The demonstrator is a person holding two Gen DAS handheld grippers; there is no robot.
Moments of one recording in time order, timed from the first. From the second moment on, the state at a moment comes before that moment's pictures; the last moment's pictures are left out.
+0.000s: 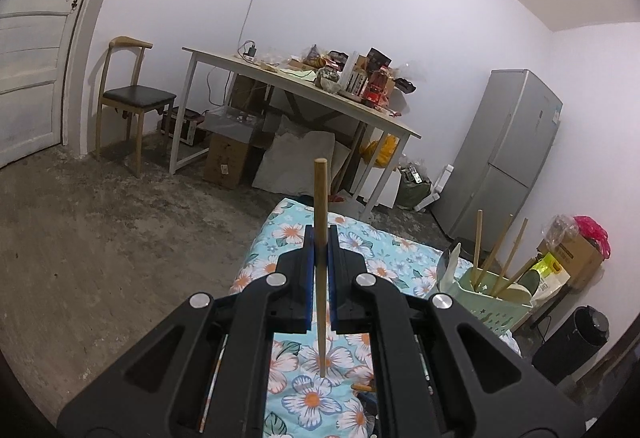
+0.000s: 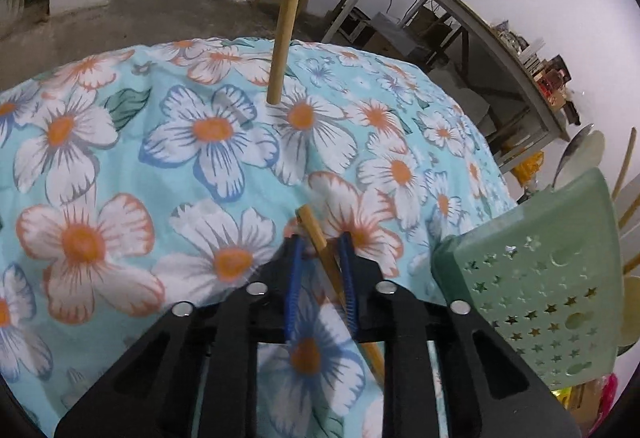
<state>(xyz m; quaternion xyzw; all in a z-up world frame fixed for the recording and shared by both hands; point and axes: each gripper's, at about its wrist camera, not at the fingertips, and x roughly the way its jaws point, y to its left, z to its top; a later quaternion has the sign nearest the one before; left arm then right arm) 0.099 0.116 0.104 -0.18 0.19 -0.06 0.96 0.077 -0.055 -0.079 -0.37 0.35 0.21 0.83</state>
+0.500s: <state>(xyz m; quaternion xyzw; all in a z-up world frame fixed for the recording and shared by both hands) 0.104 0.105 0.098 -0.15 0.19 -0.06 0.97 0.086 -0.102 -0.017 -0.22 0.31 0.18 0.90</state>
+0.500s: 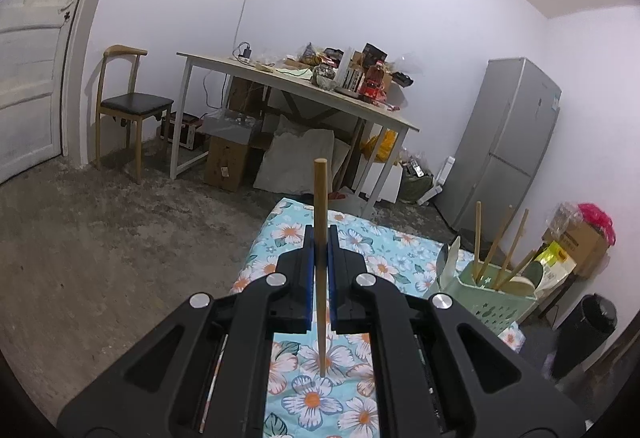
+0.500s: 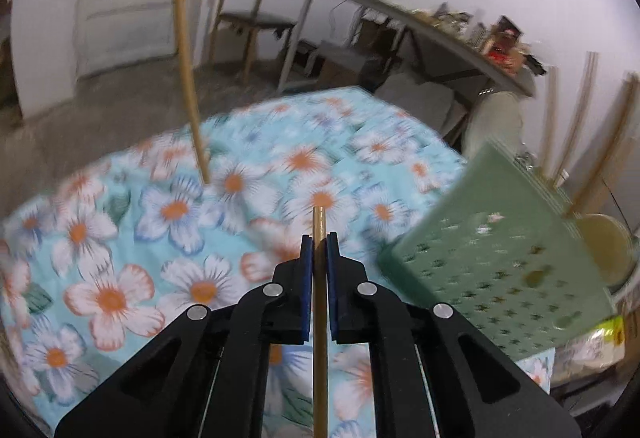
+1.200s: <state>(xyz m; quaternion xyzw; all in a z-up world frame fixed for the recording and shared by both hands) 0.114 0.063 0.113 -0.06 0.22 -0.04 0.97 0.064 -0.196 0.107 -0.04 0.18 0.13 0.97</state>
